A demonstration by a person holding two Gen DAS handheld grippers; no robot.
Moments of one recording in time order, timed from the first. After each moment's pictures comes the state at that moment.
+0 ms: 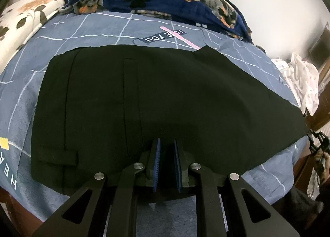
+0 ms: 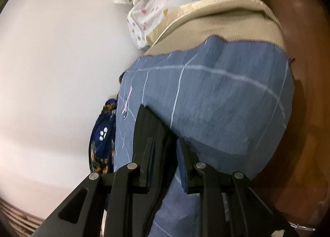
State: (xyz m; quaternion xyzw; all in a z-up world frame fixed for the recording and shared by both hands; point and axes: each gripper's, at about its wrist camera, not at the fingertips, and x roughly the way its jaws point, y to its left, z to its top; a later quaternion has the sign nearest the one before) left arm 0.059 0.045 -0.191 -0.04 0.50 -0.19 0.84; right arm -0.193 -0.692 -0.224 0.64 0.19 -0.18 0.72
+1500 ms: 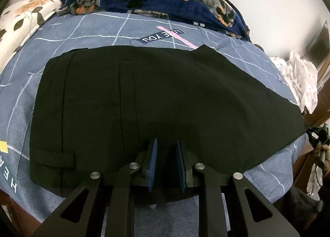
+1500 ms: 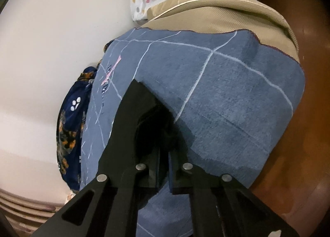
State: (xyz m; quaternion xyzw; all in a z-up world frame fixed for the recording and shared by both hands) left arm 0.061 0.041 -0.189 -0.04 0.50 -0.20 0.84; right arm -0.146 -0.689 -0.208 0.54 0.33 -0.20 0.74
